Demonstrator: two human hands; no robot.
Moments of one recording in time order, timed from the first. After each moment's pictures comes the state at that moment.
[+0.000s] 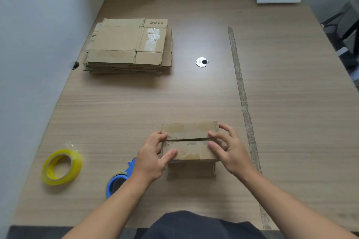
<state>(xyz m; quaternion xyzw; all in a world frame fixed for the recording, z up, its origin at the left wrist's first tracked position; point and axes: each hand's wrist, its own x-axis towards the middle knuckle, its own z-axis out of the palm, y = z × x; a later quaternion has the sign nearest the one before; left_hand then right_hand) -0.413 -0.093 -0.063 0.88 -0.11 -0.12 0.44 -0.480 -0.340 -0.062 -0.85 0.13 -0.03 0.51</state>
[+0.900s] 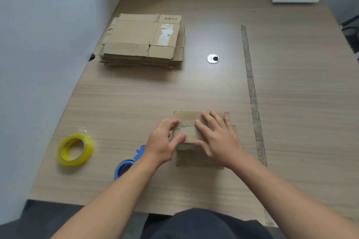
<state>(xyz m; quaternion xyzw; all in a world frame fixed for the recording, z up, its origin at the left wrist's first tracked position) -0.405 -0.104 -0.064 0.89 -0.13 -0.10 0.43 -0.454 -0.307 -0.052 -0.99 -0.06 0.04 0.15</state>
